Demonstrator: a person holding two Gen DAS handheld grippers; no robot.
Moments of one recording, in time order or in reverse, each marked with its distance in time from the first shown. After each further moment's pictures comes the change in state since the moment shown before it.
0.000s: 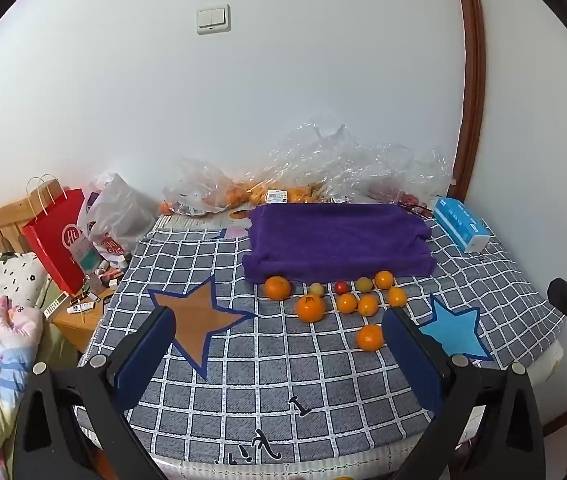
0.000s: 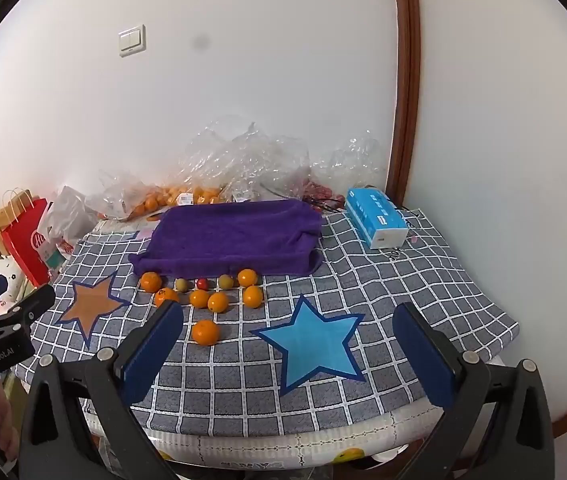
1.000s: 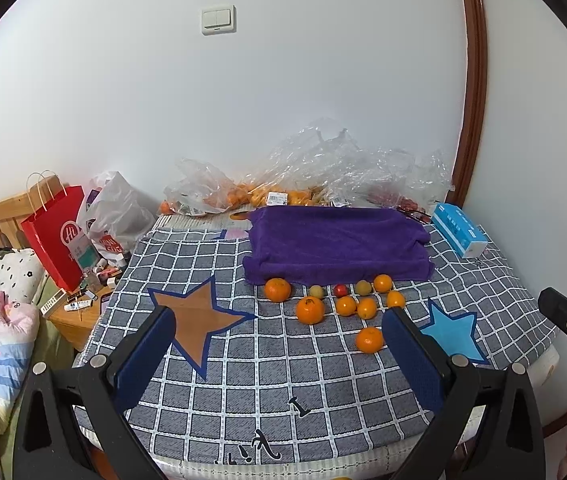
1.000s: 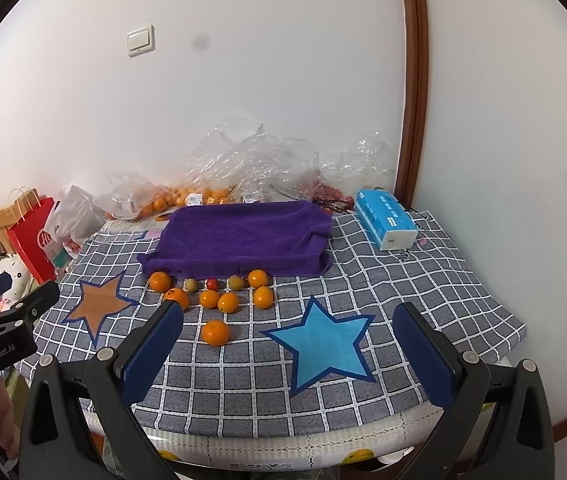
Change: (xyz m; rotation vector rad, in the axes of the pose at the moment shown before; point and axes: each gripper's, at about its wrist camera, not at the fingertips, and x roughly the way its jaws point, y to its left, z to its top) left arm -0.002 0.000 0.003 0.008 -0.019 0.009; right arm 0.000 0.010 -0.002 -0.021 -0.007 0.018
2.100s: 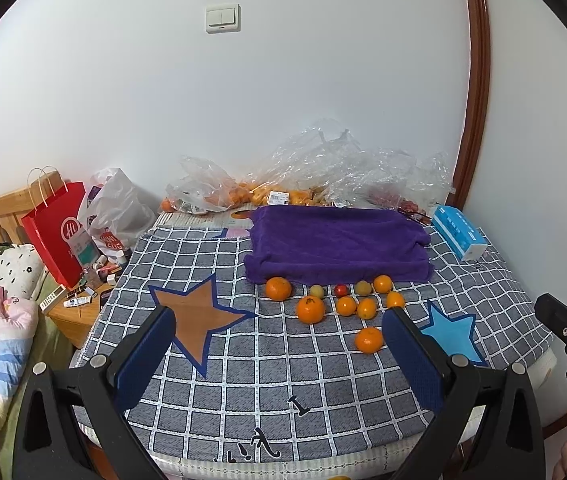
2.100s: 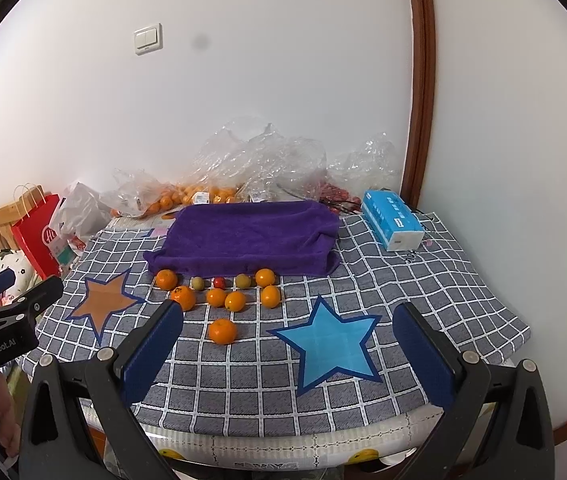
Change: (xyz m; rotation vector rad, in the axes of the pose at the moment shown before) left arm -0.002 0.001 -0.001 -0.013 0.001 0.000; right arm 0.000 0.002 -0.002 -0.006 -0.002 0.014
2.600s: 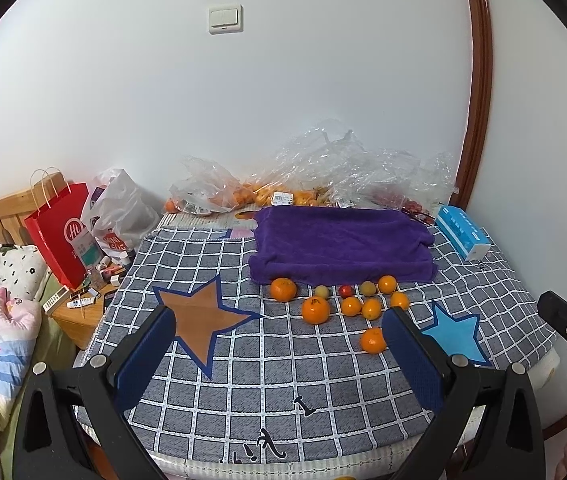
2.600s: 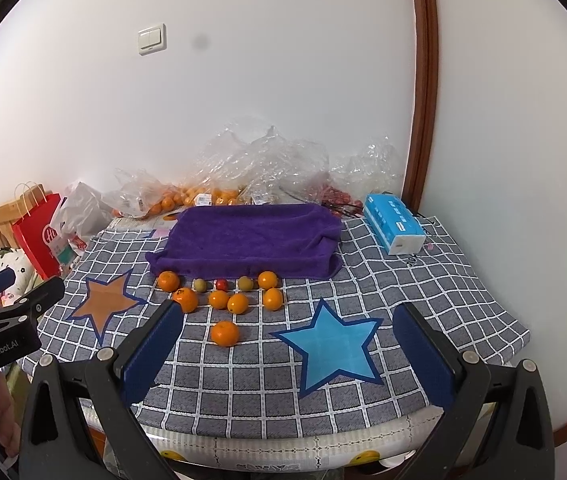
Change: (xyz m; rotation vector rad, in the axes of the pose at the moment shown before) left arm 0.000 0.007 -0.002 -0.003 -0.003 0.005; right arm -0.001 0.005 0.003 -0.011 -0.007 0.002
